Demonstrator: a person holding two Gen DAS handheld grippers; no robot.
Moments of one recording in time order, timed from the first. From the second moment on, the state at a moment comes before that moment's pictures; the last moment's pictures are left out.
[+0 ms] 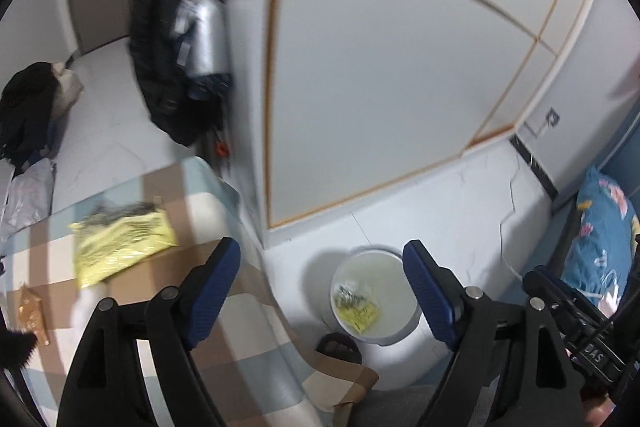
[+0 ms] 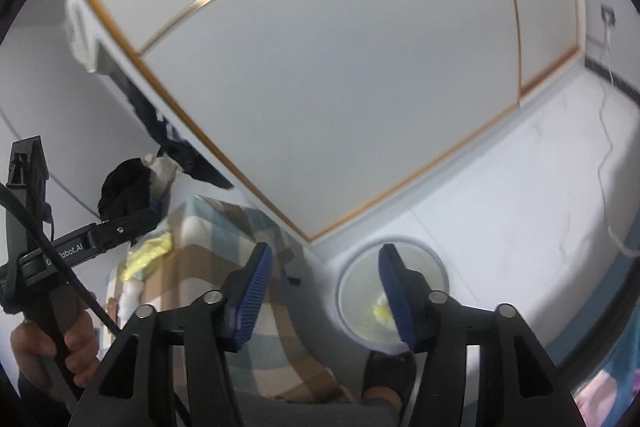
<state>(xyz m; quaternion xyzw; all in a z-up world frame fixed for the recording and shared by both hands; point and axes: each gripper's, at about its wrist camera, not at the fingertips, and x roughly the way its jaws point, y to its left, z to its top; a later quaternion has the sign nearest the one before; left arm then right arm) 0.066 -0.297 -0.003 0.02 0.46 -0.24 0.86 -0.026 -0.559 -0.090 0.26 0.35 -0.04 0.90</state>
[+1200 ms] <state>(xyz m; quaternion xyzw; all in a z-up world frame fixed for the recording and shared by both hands) 0.053 -0.019 0.019 -0.12 0.34 -0.03 0.93 0.033 -0.315 -0.014 0.13 0.30 0.12 0.94</state>
